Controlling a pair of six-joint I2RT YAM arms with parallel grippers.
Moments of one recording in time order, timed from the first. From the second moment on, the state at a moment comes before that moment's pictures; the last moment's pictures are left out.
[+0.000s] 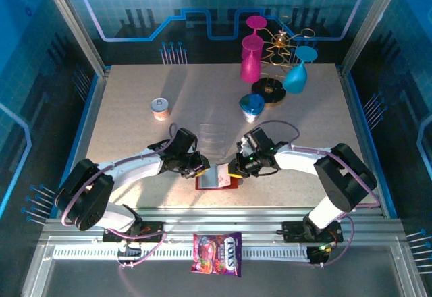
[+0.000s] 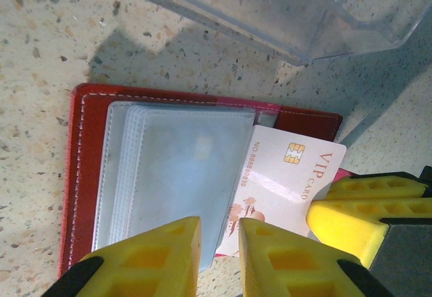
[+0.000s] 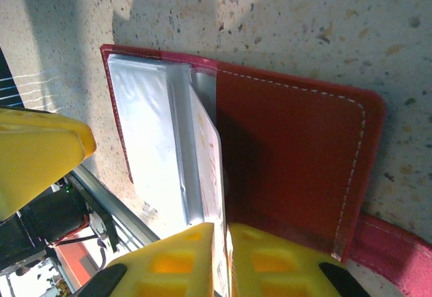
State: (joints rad) left arm -0.59 1.43 0.70 -0.32 0.36 -1.08; right arm 0.62 1.59 0.73 -0.20 -0.61 0.81
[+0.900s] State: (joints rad) left arm -0.43 1.19 0.62 -0.35 0.32 -1.07; right arm 0.62 1.49 0.90 -0.47 -0.51 0.61
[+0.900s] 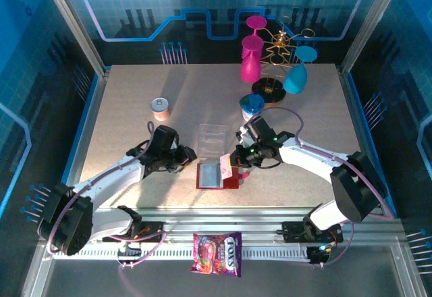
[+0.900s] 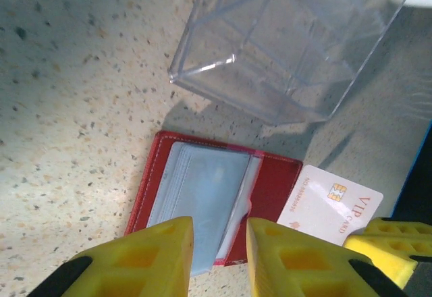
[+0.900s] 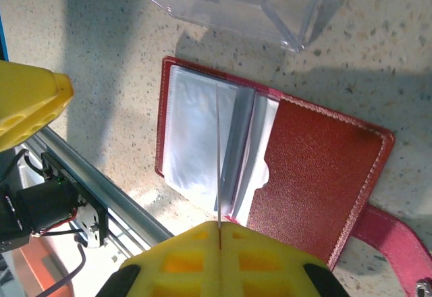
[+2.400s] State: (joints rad) left arm -0.39 0.92 0.49 -0.43 0.30 -1.11; right arm 0.75 2.10 1.95 -1.22 -0.18 -0.73
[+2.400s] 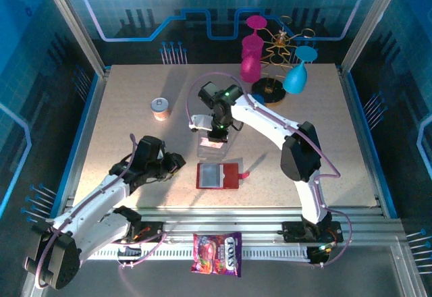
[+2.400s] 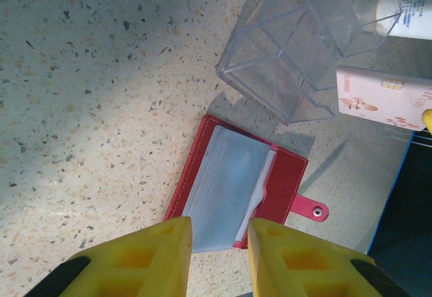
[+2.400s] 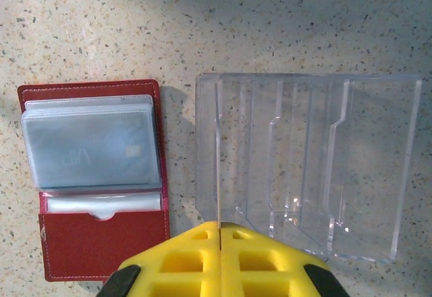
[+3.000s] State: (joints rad) left arm -0.39 0.92 0.49 -0.43 0.30 -1.11; right arm 0.72 2.15 1.99 -1.30 -0.16 -0.75
